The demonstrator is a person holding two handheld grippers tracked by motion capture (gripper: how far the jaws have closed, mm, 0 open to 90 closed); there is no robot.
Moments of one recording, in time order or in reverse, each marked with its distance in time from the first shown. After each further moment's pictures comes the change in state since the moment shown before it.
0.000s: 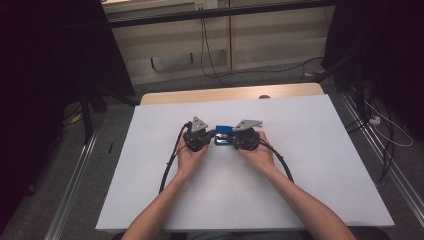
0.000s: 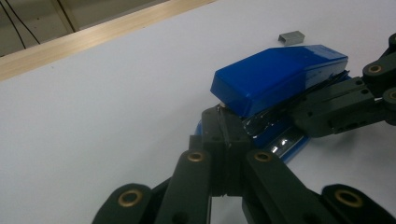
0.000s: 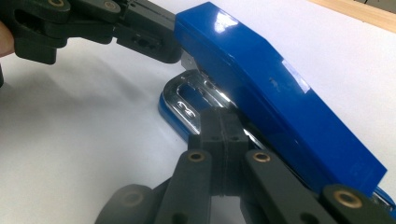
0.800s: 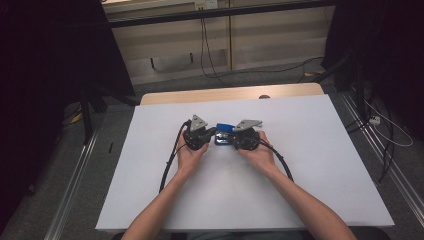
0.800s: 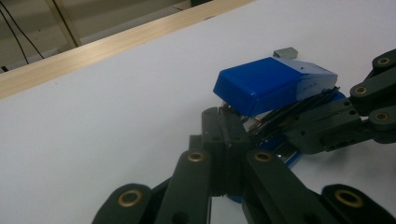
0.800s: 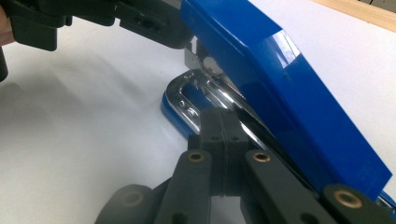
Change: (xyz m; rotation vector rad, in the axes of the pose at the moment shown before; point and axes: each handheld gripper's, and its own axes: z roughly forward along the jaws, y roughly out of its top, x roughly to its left) left arm 0.000 0.006 -0.003 -0.040 -0.009 -0.001; right arm 0.000 0.000 0.000 0.002 0.011 -0.011
